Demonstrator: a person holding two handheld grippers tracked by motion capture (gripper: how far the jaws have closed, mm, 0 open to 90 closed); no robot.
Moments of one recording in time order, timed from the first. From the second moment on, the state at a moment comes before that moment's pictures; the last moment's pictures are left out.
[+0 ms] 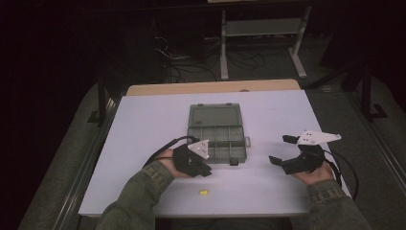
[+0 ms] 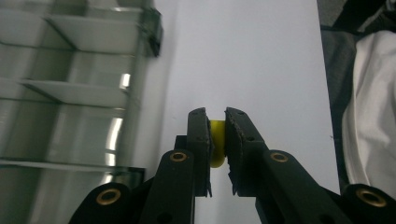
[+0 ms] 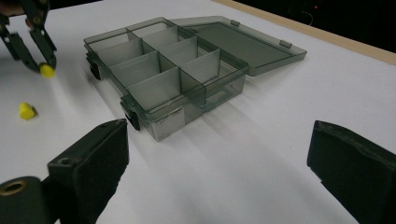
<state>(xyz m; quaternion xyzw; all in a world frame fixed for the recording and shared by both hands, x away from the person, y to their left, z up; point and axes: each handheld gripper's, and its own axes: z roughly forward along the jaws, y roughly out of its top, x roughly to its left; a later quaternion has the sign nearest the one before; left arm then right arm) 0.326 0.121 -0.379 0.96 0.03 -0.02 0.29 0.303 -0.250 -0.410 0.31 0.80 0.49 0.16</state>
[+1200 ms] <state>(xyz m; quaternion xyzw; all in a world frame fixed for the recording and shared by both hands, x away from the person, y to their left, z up) 0.423 0.167 -0.351 0.93 0.14 0.05 0.34 0.303 -0.251 -0.410 0.31 0.79 0.50 0.16</state>
